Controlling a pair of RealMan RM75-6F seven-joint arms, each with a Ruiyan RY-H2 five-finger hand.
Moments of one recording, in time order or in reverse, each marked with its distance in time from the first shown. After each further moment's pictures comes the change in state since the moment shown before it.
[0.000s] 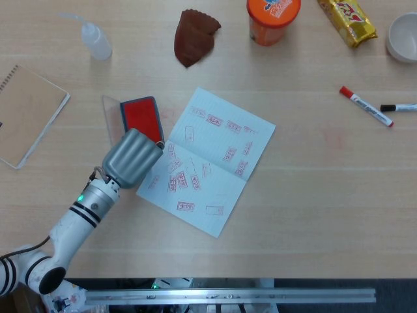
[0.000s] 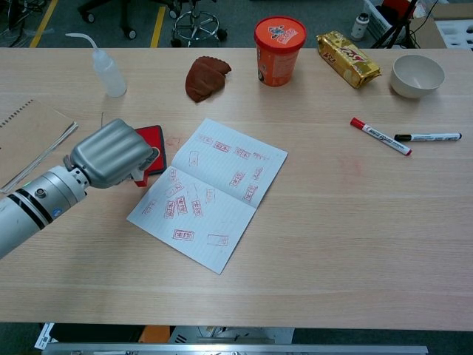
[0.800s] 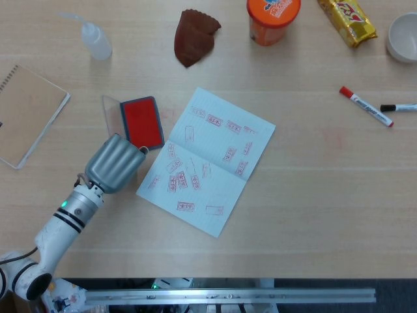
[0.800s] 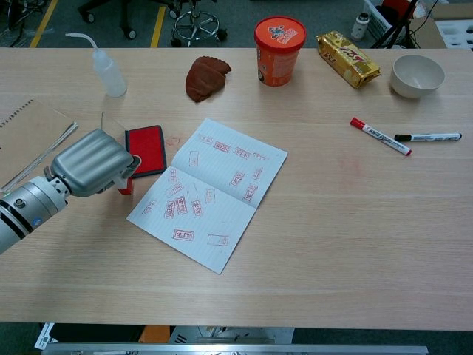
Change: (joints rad) left arm 0.068 0.002 0.029 0.099 0.070 0.026 -0.120; right arm 0.004 0.001 0.003 -0.017 0.006 -0.003 -0.024
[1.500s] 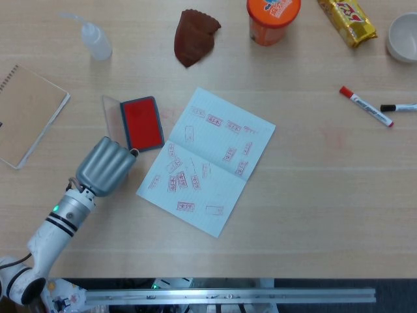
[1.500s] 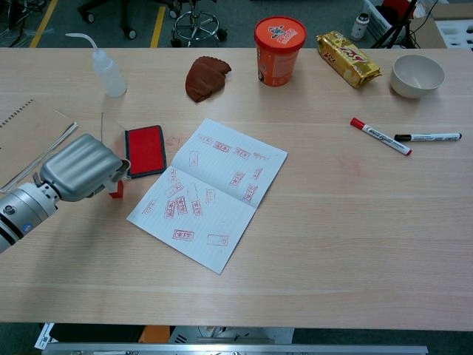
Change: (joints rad) left arm 0.047 -0.007 0.003 0.056 0.032 0.017 -0.038; right arm 0.003 0.004 0.002 -0.016 -0.006 0.005 -0.014
